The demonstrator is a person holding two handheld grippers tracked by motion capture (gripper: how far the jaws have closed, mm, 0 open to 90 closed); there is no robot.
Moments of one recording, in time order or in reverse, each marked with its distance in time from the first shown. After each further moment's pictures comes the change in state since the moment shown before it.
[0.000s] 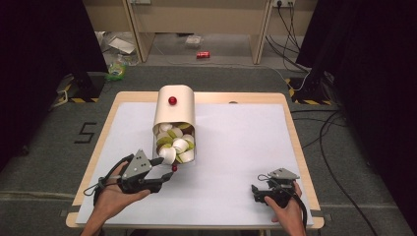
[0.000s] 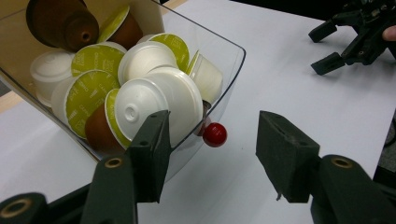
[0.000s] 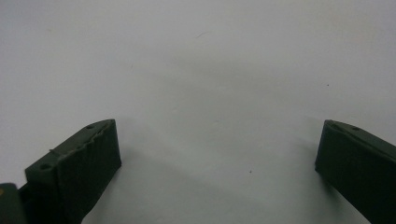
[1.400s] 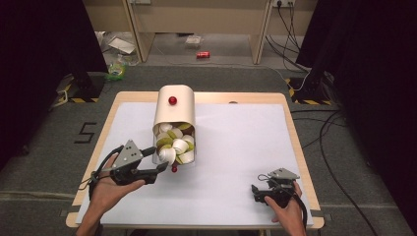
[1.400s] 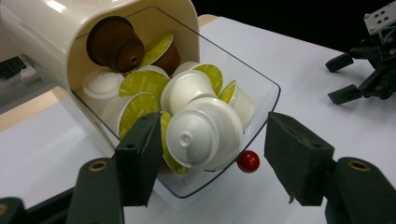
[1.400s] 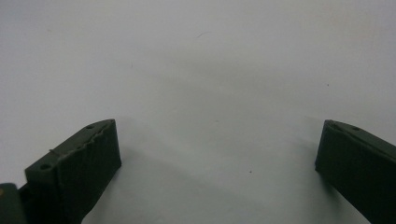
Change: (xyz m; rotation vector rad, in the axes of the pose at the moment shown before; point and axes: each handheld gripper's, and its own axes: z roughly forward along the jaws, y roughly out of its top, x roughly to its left) left arm 0.021 0.011 -0.009 -0.067 0.049 -0.067; right arm 0.000 0.000 0.000 -0.001 0.001 0.001
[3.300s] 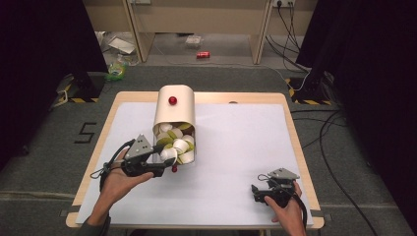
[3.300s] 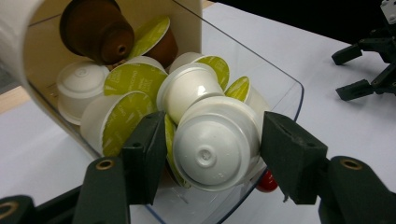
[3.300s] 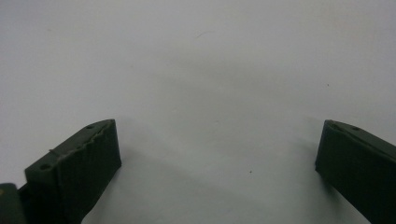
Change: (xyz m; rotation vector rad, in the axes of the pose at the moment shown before) left arm 0.008 0.003 0.033 0.056 -0.051 -0.014; right arm 0.000 0.000 0.000 0.000 0.000 -0.005
